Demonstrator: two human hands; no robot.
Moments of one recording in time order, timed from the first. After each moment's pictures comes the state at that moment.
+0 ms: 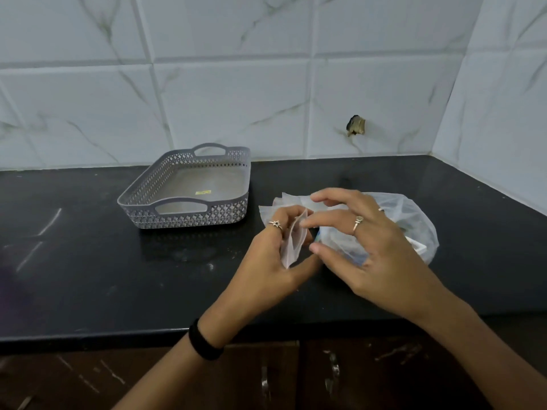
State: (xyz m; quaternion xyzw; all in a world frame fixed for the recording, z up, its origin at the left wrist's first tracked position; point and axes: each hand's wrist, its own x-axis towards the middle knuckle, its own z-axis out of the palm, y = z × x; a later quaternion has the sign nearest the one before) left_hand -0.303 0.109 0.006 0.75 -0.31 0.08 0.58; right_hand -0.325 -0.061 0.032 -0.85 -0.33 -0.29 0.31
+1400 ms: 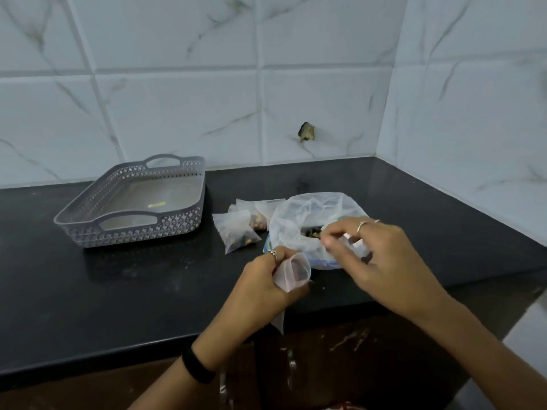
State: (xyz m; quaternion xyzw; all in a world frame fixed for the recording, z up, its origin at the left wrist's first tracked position) left_hand -0.311 0.061 -0.019 0.83 -0.27 0.01 0.48; right_hand -0.358 -0.125 0.025 -0.90 -0.16 -0.27 0.31
